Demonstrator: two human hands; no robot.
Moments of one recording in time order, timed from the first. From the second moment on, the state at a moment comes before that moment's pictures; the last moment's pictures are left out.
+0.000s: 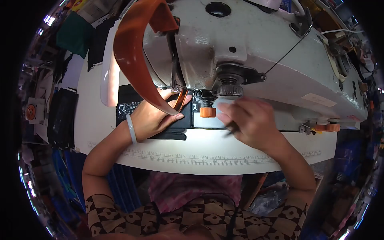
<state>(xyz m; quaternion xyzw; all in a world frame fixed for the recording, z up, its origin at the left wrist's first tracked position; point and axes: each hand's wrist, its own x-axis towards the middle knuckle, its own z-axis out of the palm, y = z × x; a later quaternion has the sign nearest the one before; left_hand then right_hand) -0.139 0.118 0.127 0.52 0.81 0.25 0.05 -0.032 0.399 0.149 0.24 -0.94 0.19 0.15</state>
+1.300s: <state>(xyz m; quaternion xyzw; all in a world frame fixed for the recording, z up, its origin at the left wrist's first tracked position) -0.122 0.107 0.136 0.62 0.75 0.17 -0.16 -0.055 0.359 0.107 0.35 -0.86 0.29 0.21</state>
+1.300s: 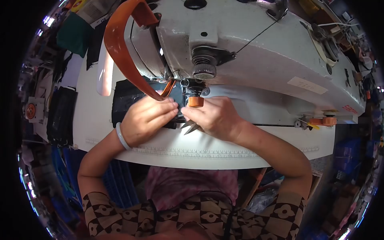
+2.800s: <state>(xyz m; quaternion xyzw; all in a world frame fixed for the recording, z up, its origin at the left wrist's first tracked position) -0.157 0.122 0.121 0.55 0.81 0.15 -0.09 -0.060 0.374 0.124 0.15 -0.95 0.25 0.06</state>
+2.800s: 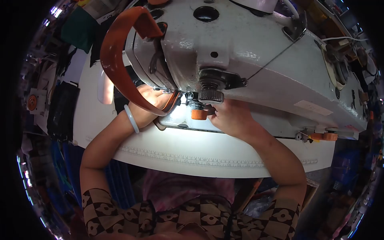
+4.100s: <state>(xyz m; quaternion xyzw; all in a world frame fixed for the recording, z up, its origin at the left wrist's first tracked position) -0.147 0.106 0.131 0.52 0.82 0.24 0.02 -0.061 0.383 0.105 0.23 -0.94 0.24 0.08</state>
